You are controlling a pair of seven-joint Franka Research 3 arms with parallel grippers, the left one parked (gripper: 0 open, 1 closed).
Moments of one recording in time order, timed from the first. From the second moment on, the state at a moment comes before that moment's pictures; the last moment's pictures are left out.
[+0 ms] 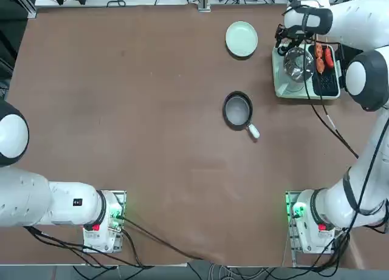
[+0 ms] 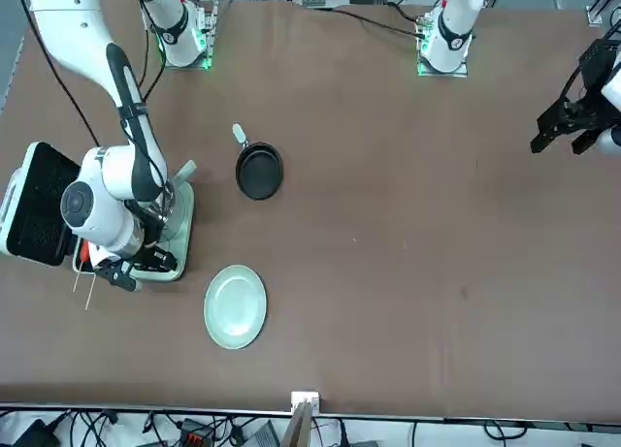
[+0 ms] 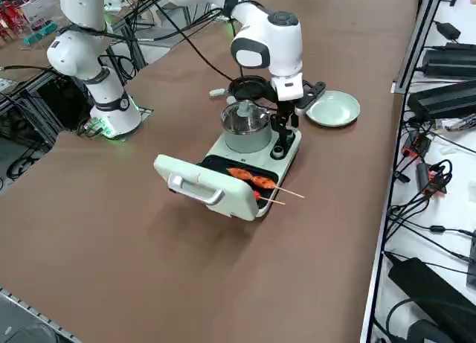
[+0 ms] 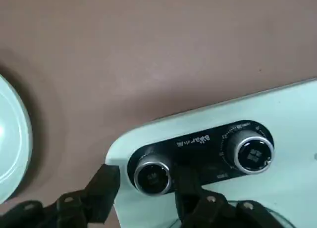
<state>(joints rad) 0.16 0.56 -0.08 -1.76 0.10 2.37 0.35</state>
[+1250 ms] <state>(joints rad) 0.16 0.57 -0.09 -1.76 0.10 2.37 0.36</state>
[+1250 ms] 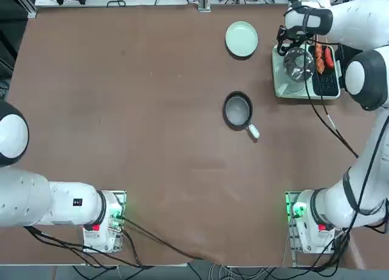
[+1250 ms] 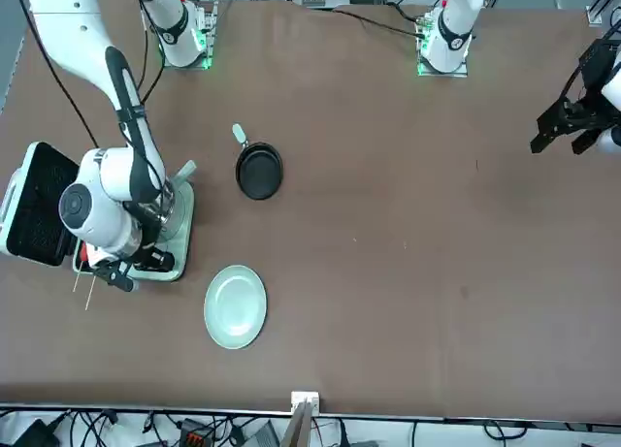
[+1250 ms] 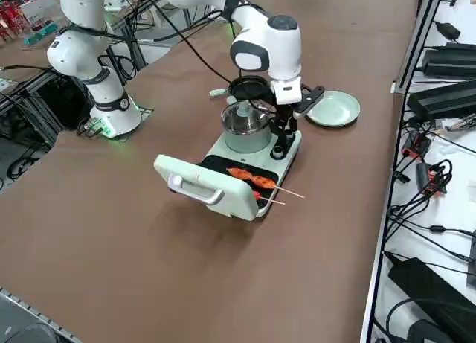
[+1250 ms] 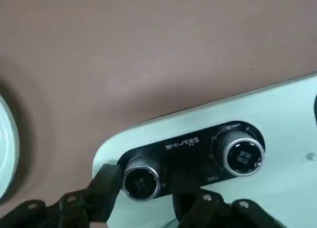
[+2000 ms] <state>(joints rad) 0.16 0.57 -0.09 -1.75 0.11 2.37 0.36</state>
